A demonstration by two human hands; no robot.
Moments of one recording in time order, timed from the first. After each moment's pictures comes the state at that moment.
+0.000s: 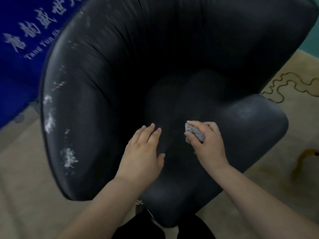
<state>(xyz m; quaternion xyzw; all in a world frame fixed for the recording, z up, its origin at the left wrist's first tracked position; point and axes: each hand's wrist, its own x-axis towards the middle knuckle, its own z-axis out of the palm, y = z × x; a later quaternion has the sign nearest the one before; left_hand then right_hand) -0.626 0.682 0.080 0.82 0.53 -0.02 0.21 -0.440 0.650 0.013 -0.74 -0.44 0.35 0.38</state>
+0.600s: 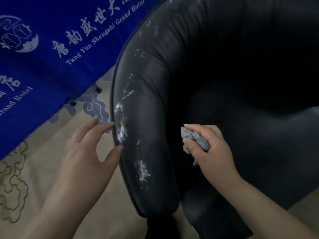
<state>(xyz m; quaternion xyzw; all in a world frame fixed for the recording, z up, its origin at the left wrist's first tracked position) -0.830 0.747 0.176 0.70 0.69 0.08 0.16 -0.596 0.711 0.069 -0.64 -0.44 0.45 0.45</state>
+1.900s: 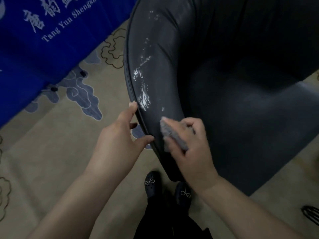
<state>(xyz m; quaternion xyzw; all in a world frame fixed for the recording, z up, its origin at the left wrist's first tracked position) -0.878 0.740 0.125 0.70 0.62 0.11 0.34 -0.717 0.672 0.071 -0.66 -0.56 0.28 0.43</state>
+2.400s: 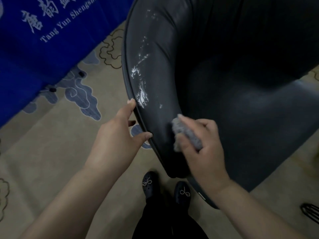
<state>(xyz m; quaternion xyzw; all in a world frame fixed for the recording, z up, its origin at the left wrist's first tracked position) -0.880 0.741 0.119 0.70 0.60 0.12 0.36 -0.701 0.656 0.074 -0.68 -0.49 0.30 0.46</state>
